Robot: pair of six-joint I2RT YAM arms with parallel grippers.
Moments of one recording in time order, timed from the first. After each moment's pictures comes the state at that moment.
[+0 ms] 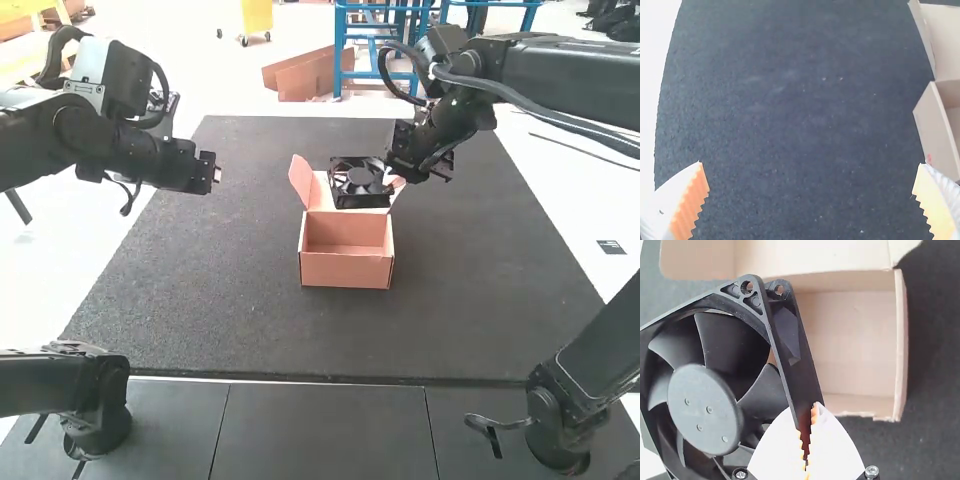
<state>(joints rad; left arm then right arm) -0.28 0.94 0.93 -0.68 -0.13 -0.05 0.52 1.50 1.36 -0.86 -0.17 0.59</state>
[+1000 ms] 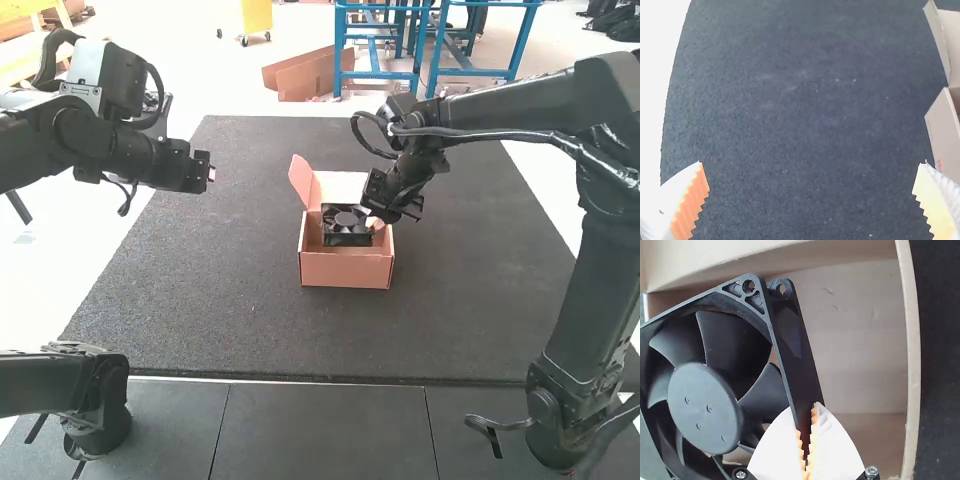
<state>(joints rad) -0.24 0.94 0.92 -0.66 -0.14 -0.06 0.54 1.75 1.27 -0.70 -0.16 0.69</state>
